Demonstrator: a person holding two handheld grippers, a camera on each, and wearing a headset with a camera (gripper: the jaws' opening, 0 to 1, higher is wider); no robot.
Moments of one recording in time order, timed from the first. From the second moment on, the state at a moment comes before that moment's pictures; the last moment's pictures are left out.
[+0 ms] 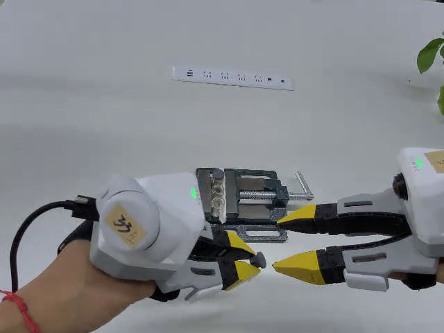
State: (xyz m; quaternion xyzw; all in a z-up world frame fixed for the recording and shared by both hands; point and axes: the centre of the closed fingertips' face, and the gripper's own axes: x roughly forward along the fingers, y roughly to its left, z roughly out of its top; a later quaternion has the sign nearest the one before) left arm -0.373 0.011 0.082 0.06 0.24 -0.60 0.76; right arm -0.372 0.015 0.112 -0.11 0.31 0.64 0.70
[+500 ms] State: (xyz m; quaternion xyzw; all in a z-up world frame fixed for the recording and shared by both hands) left arm -0.379 0.010 0.106 0.05 0.22 -0.60 0.77; right arm -0.385 0.023 0.113 -0.13 0.32 0.67 0.65
